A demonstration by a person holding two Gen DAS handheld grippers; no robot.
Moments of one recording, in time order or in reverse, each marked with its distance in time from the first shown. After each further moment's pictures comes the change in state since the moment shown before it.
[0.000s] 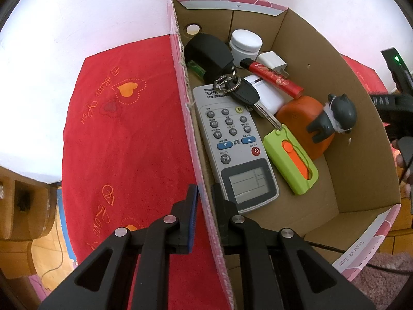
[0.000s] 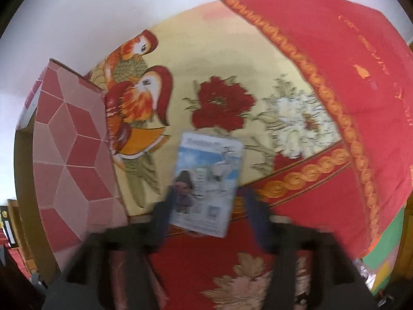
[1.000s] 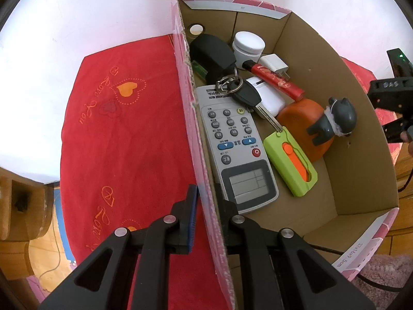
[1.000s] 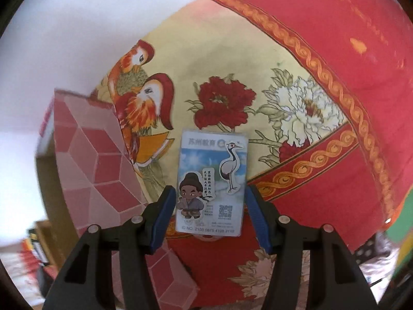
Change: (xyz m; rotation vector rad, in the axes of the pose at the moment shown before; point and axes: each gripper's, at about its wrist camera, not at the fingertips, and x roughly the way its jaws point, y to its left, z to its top) left arm 0.001 0.019 0.003 -0.033 -0.013 -0.024; right arm -0.024 -0.032 -0.033 0.235 0.053 0.173
